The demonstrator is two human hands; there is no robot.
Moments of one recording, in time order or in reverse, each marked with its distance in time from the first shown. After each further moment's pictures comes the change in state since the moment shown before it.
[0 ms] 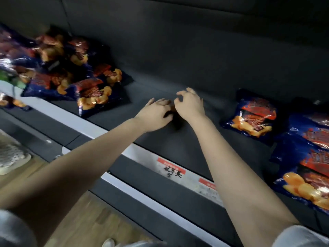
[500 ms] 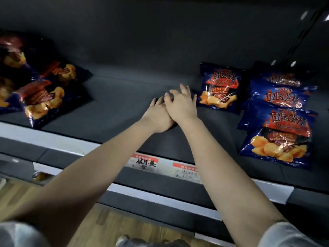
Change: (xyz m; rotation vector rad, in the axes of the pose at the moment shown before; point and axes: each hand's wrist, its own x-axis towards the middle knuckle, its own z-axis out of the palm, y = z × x) left_hand 0.031 0.091 0.044 0.093 -0.223 0.143; right_hand -0.031 0.072 0.001 -0.023 0.105 0.156
